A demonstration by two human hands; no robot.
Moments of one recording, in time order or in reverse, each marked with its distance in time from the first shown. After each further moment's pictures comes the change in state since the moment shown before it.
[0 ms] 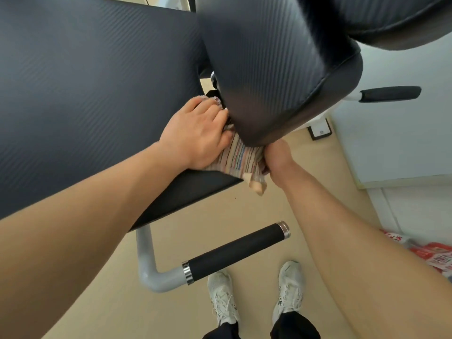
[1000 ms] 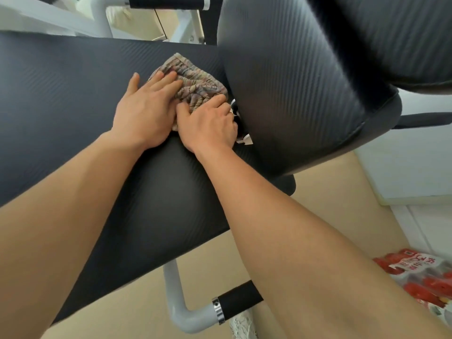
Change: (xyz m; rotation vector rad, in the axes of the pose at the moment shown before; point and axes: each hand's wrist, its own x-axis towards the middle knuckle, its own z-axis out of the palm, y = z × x) left_hand 0.000 -0.125 -0.027 -0.133 0.095 -0.307; right_hand -0.004 -0.123 0.156 -0.650 0.237 -0.348
